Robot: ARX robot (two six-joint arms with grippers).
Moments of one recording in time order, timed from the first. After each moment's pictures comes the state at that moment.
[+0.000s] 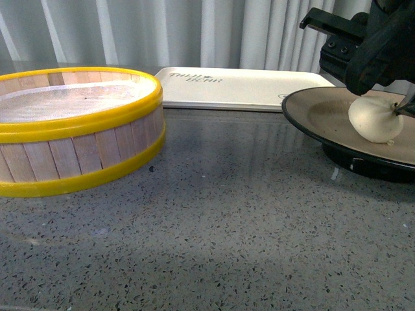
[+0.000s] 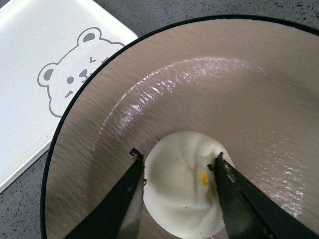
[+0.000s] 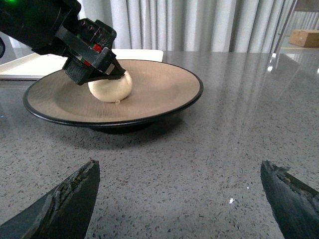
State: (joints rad) left arm -0.84 2.11 1.92 -0.39 -0.25 0.20; right arm 0.00 0.00 0.01 0.00 0.00 0.00
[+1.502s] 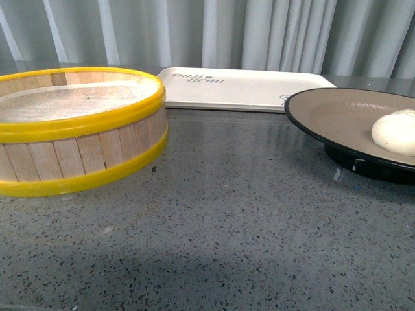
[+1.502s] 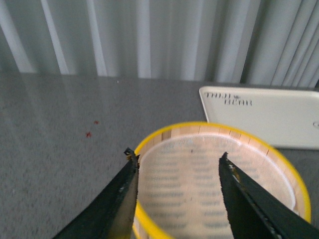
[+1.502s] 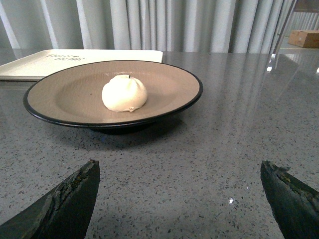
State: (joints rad) left arm -0.10 0.83 0.58 0.29 -0.09 0.02; right arm 0.00 0.00 0.01 0.00 0.00 0.00
